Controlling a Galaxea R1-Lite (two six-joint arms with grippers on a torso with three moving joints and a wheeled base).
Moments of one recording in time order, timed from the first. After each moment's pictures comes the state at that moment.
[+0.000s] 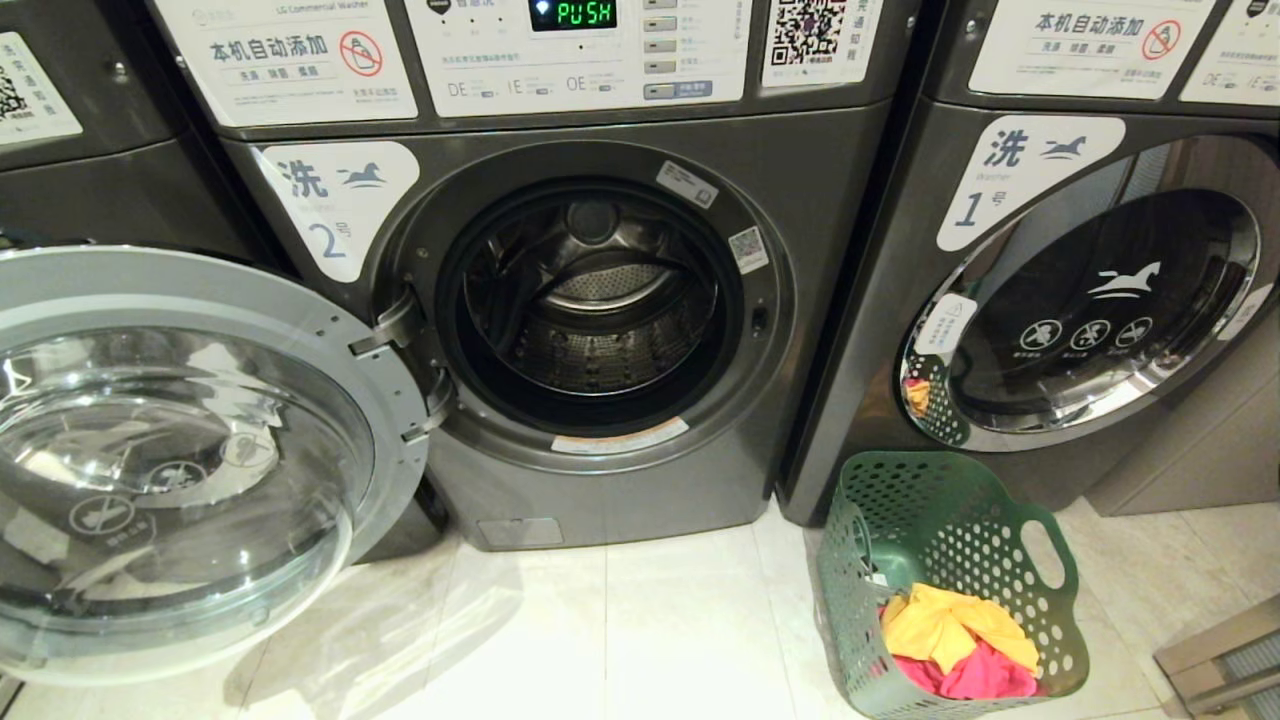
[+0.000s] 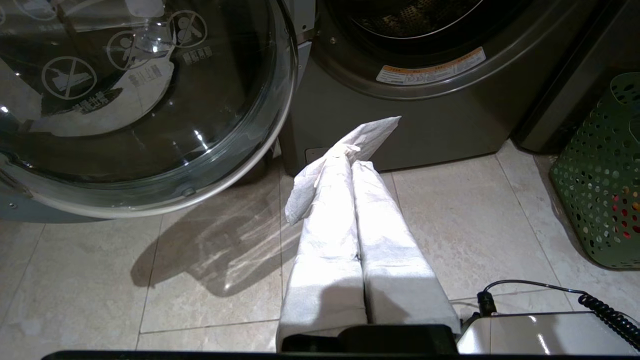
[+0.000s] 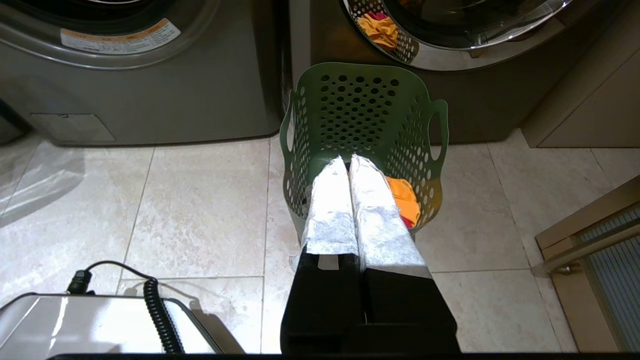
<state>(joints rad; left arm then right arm) 0.00 0.00 0.00 0.00 -0.01 0.06 -0.01 0.00 -0.05 0.13 0.00 -0.04</state>
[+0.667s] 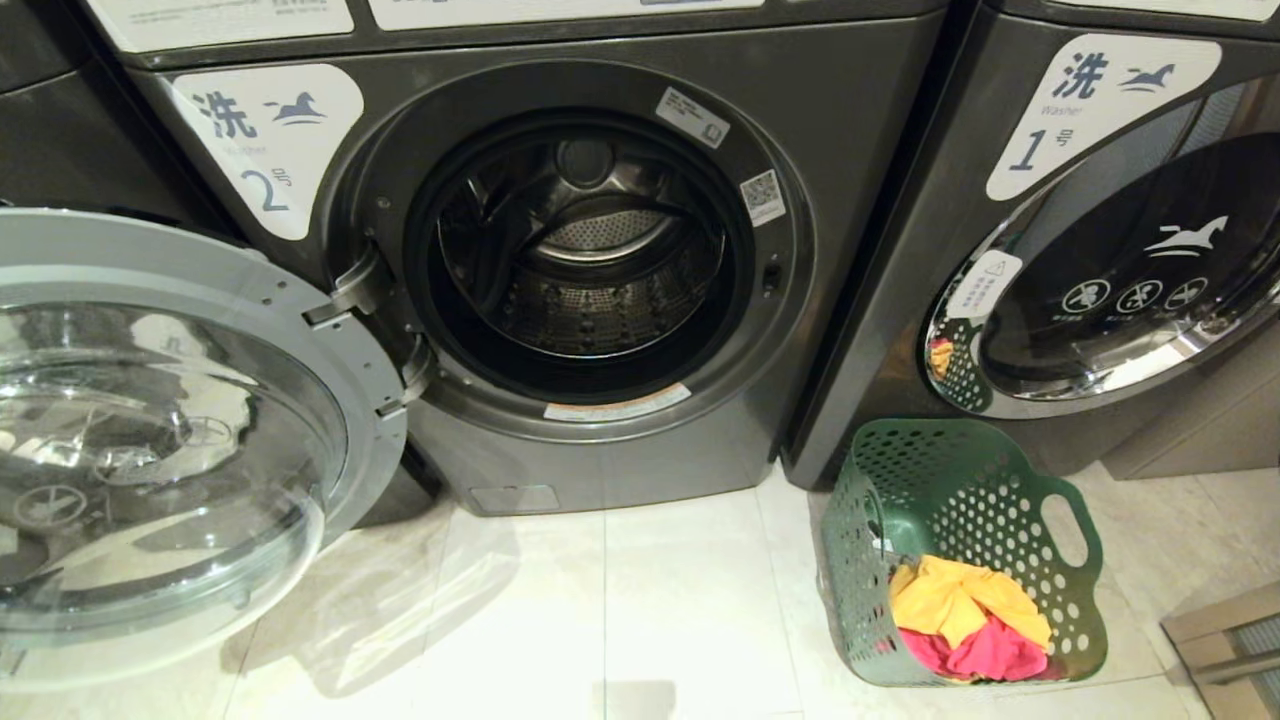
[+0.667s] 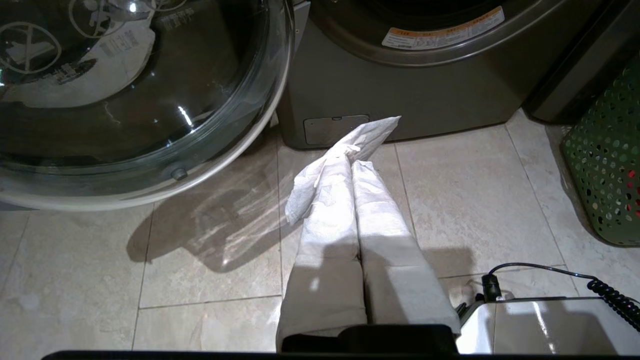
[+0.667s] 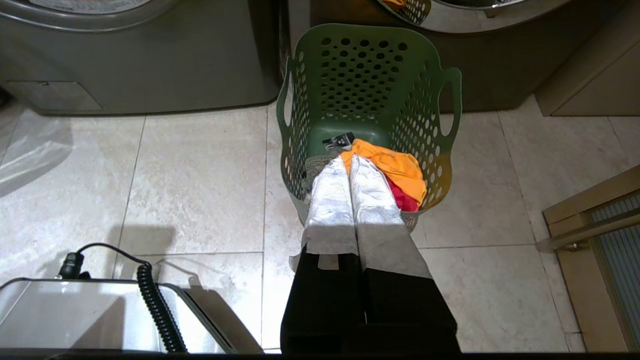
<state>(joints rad) 0.00 0.00 0.00 0.00 -0.01 0.06 -0.01 0.00 -0.05 0.13 0.00 -0.04</state>
